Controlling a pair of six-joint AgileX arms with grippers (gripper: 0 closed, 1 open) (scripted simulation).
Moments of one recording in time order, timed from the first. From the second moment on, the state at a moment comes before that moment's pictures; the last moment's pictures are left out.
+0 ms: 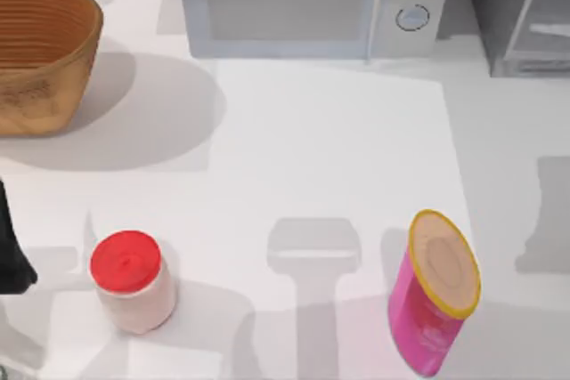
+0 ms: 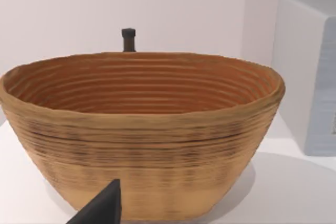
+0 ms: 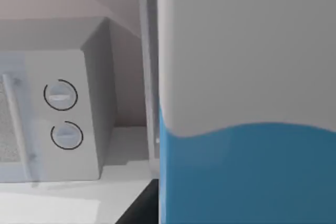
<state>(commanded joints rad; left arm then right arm) 0.00 0.00 0.00 0.00 0.00 0.00 0.07 0.13 0.12 0.01 0.08 0.03</state>
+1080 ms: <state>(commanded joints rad) 0.00 0.00 0.00 0.00 0.00 0.00 -0.07 0.37 0.27 0.30 -0.04 -0.02</state>
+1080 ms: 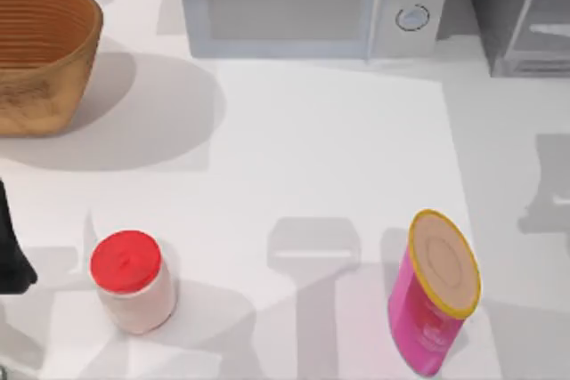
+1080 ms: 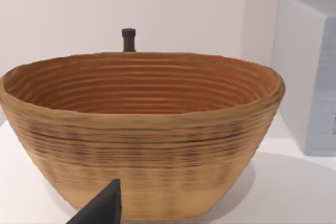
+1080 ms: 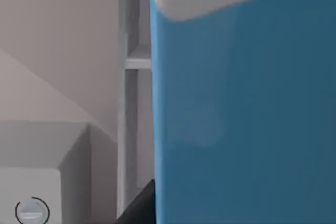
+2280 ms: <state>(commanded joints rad) 0.00 0.00 0.00 0.00 0.00 0.00 -0.28 2.15 0.97 1.22 -0.26 0.02</state>
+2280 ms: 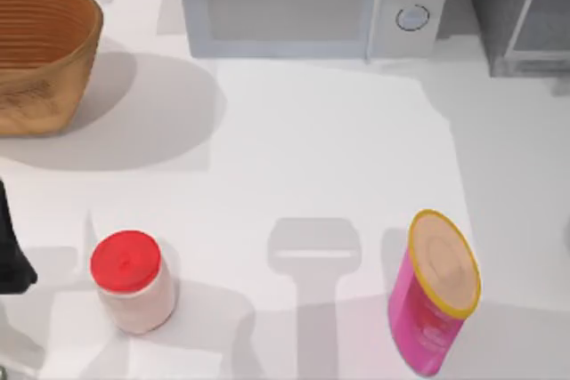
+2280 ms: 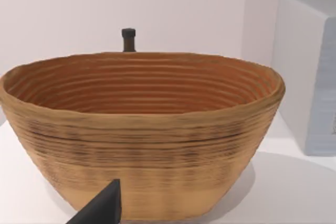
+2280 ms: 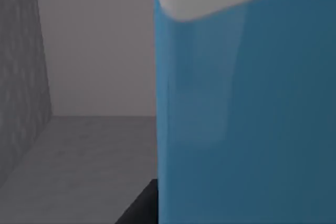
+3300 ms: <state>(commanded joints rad) 0.00 0.00 0.00 0.00 0.00 0.00 -0.24 2.34 1.44 0.98 -0.22 0.02</state>
